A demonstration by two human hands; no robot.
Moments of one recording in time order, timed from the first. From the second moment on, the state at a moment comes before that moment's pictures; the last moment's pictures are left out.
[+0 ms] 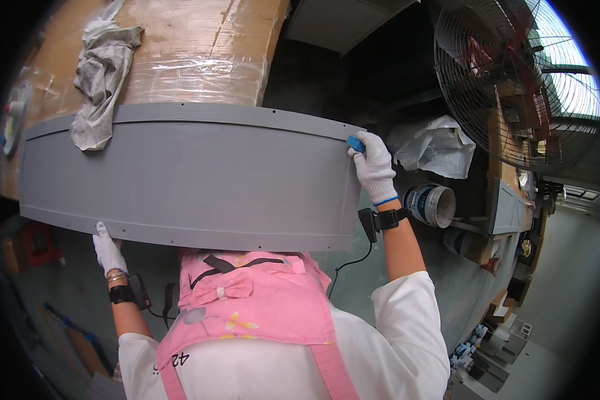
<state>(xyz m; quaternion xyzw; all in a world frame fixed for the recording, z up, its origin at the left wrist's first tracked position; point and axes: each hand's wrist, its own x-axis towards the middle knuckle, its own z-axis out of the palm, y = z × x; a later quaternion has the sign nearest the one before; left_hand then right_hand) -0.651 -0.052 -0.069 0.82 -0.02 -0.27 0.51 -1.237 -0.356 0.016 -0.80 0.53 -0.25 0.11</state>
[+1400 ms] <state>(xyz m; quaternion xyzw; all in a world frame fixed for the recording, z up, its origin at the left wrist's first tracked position) -0.439 0.039 0.017 0.77 -0.18 -0.47 0.39 -0.823 -0.319 0.014 -0.84 0.45 -0.28 0.09</state>
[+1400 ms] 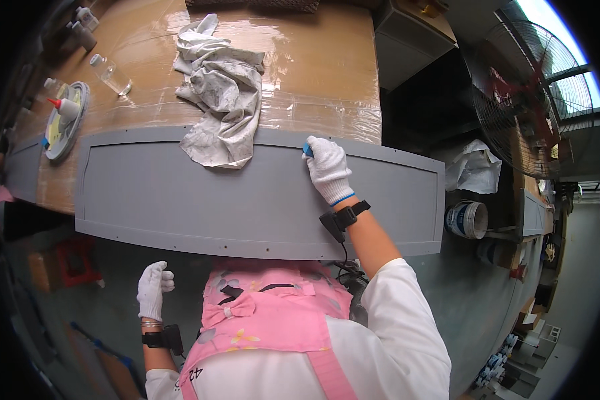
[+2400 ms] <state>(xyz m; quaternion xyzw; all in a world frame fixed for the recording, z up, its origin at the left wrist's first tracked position) -0.504 -0.450 0.044 0.62 -0.68 -0.21 0.33 -0.839 -0.314 0.013 -0.81 0.48 -0.31 0.09</state>
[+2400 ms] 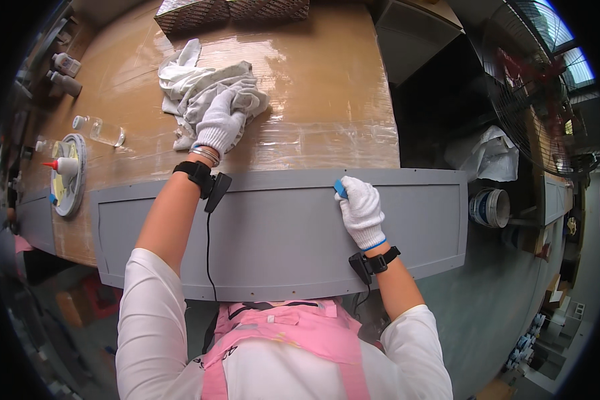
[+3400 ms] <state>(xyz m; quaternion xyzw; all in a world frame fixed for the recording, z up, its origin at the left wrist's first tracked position) -0.081 -0.006 0.007 0.90 -0.31 -0.17 0.24 -0.539 -0.291 0.014 -0.87 0.40 -0.27 0.10</state>
